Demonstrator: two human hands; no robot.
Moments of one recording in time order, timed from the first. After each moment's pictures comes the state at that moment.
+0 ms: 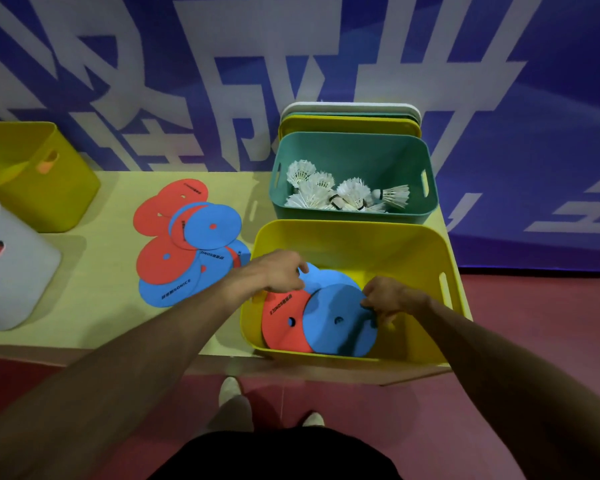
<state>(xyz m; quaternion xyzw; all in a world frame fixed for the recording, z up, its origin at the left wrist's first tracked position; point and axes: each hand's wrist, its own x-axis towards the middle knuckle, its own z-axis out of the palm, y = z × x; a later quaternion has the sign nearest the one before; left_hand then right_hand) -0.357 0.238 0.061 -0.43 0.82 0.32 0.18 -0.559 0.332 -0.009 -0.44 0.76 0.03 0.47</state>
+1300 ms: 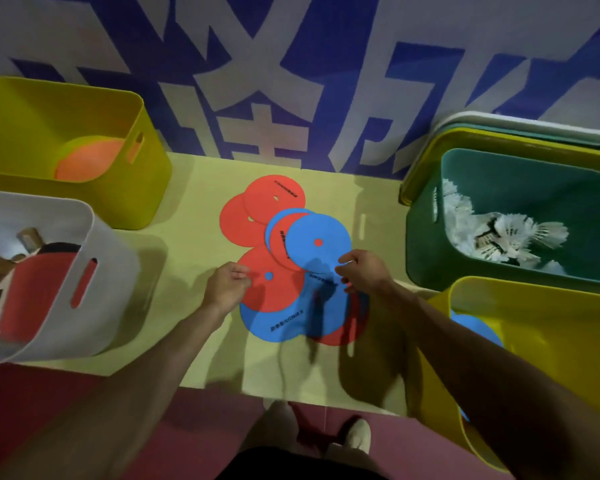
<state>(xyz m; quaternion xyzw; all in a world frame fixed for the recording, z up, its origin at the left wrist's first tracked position) -0.052 0.053 -0.059 -0.69 0.50 0.50 -0.17 -0.301 0.096 -0.027 -0.34 0.77 -0.22 0.49</state>
